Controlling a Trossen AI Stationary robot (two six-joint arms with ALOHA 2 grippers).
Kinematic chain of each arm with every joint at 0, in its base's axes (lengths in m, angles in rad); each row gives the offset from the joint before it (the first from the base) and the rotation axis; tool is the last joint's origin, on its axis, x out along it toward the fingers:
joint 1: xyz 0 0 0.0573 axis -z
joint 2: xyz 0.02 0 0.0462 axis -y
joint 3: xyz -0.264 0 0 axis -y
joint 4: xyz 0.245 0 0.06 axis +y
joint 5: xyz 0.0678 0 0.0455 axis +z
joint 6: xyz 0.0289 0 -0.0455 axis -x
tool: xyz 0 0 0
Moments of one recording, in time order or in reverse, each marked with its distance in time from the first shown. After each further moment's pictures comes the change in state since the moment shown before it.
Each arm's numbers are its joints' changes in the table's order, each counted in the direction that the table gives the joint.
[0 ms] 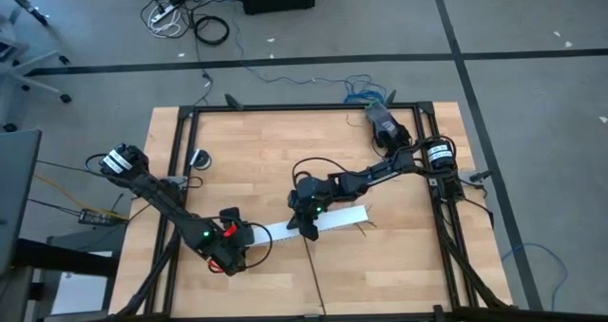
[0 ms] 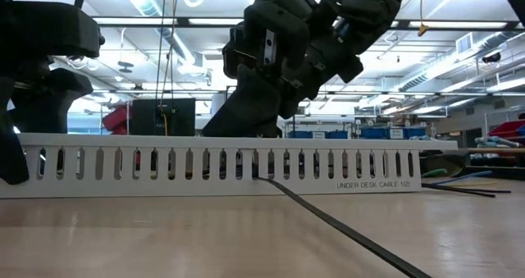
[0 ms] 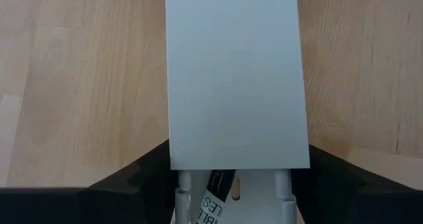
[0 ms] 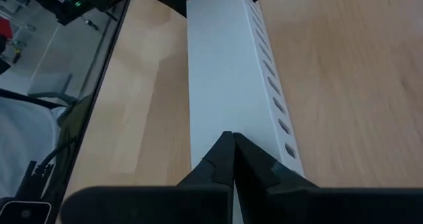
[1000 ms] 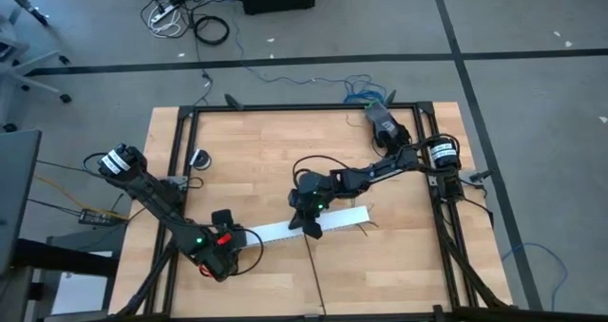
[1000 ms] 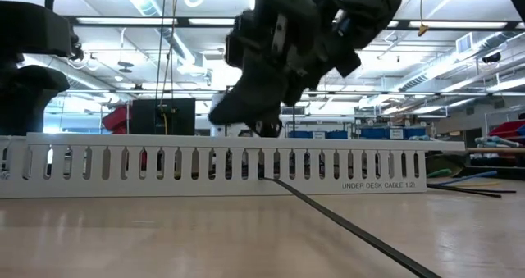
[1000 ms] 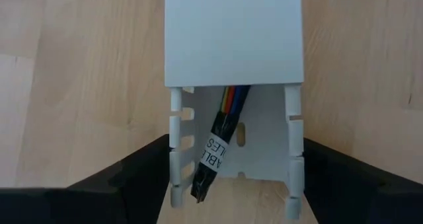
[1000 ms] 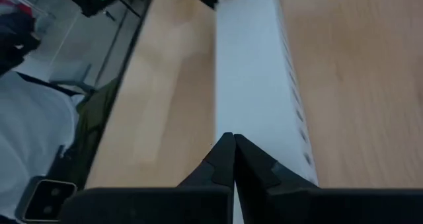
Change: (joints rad) left arm 0.089 0.011 -0.002 0.108 0.018 0.121; right arm 0.004 0.054 -0.007 -0.043 0.093 0.022
